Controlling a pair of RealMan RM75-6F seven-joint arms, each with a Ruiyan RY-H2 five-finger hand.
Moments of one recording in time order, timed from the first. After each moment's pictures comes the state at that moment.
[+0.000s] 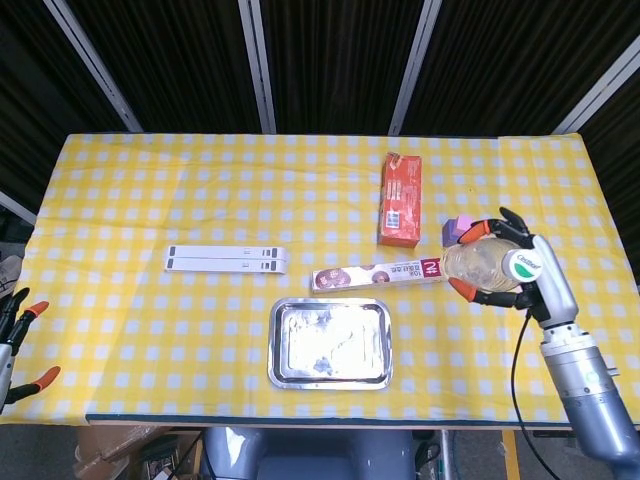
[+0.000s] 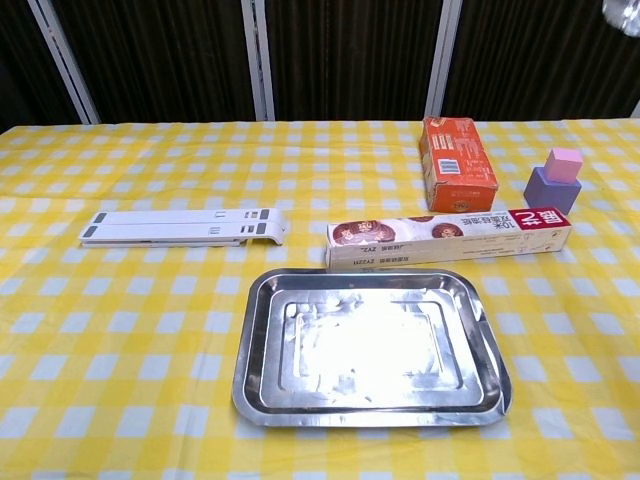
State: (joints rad) left arm 0.01 -1.05 0.01 -1.72 1.58 1.58 0.07; right arm 0.32 -0.71 0.51 -2.31 -1.08 1.15 0.50
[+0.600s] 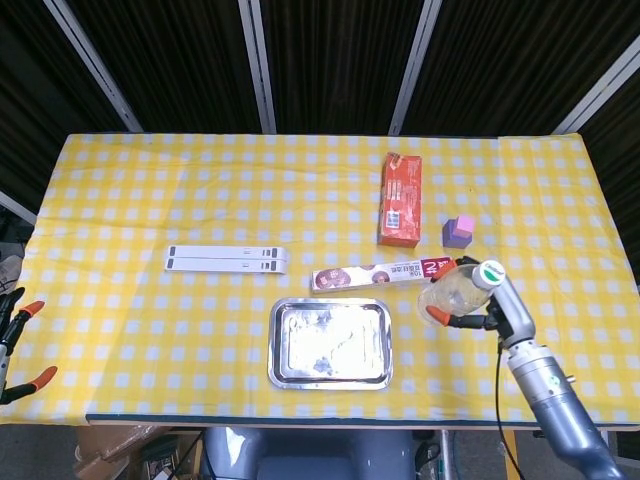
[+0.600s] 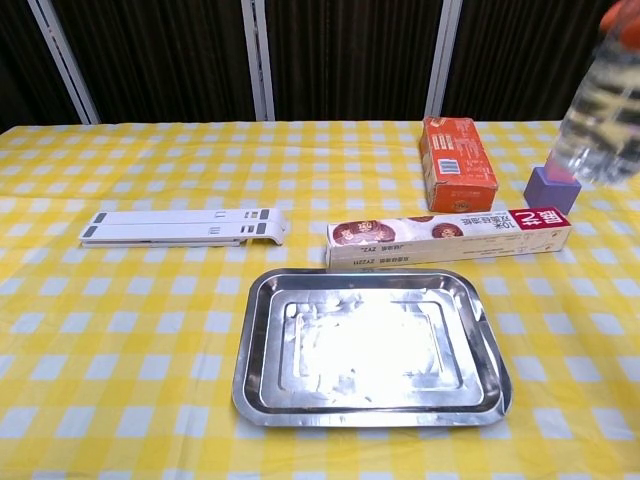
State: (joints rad) left arm 0.01 -1.04 0.01 -1.71 1.58 1.58 0.04; right arm 0.35 -0.98 0.34 -2.18 -1.04 0.99 0.55
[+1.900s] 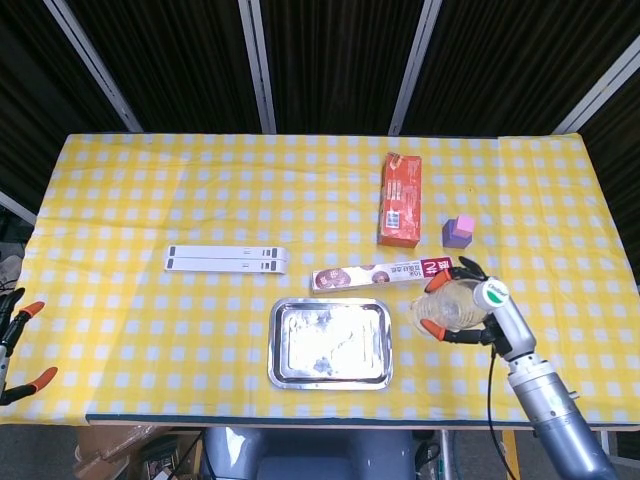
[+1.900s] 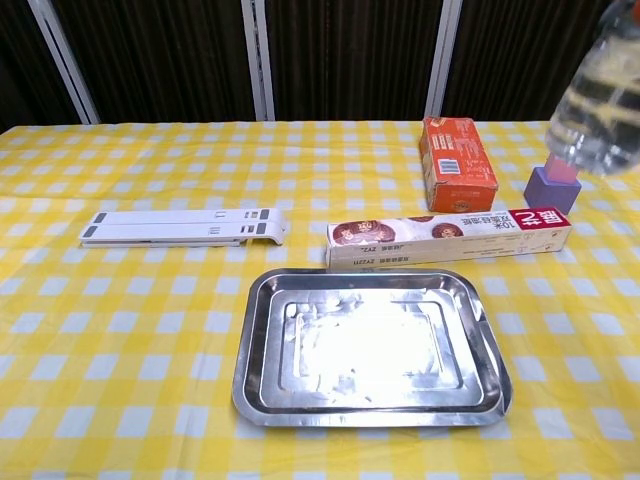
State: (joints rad) left arm 0.01 -1.03 0.01 -1.72 1.59 1.59 0.04; right arm 0.32 -0.93 0.28 -2.26 -1.19 1.09 0.48
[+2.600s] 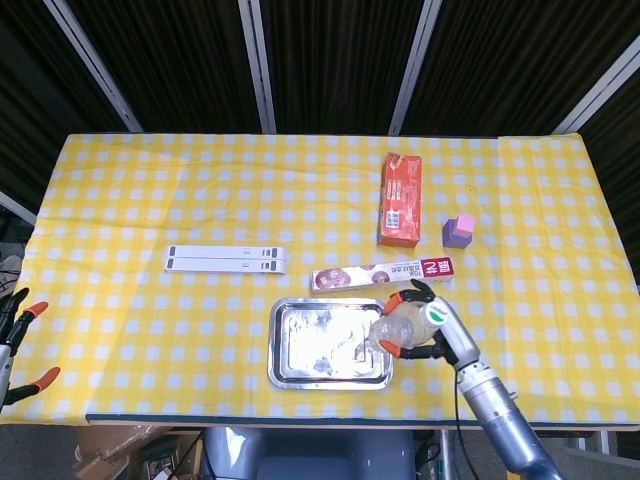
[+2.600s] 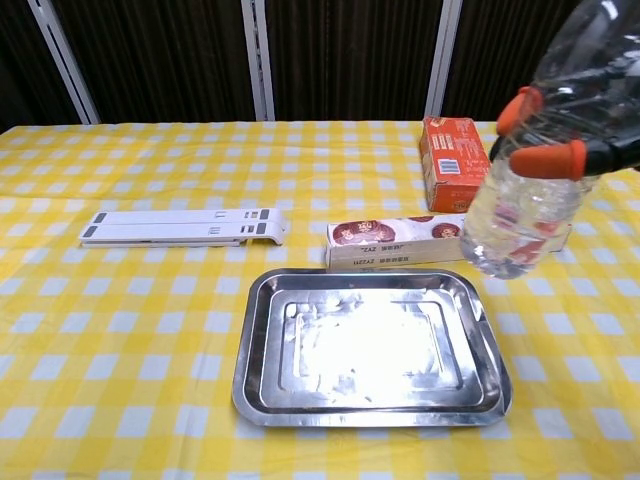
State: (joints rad) left arm 0.01 -1.04 0.01 -1.72 1.59 1.58 0.05; right arm 0.39 -1.24 0.21 -2.13 -1.25 1.08 0.36
